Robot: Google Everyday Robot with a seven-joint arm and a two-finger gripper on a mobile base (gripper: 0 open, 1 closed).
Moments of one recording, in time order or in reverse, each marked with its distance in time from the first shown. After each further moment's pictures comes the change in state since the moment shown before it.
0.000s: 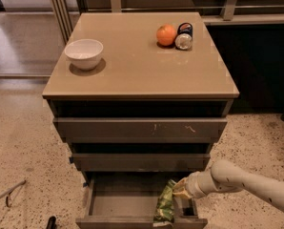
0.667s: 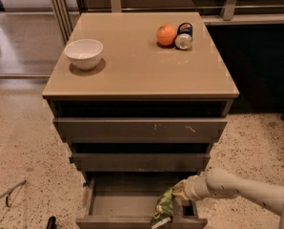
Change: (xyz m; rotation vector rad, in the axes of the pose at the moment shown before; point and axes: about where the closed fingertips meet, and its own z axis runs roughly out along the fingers) arm 0.024 -0.016 0.029 0.116 0.038 0.035
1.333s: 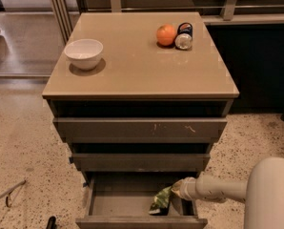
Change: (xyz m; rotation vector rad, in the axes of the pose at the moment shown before) arm 0.041 -0.047 0.062 0.190 0.062 0.082
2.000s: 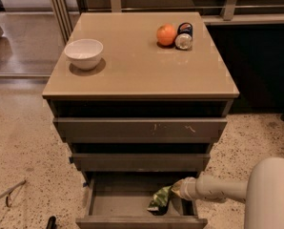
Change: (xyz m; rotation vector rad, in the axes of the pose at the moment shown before) arm 0.000 0.000 0.000 0.000 0.000 0.000
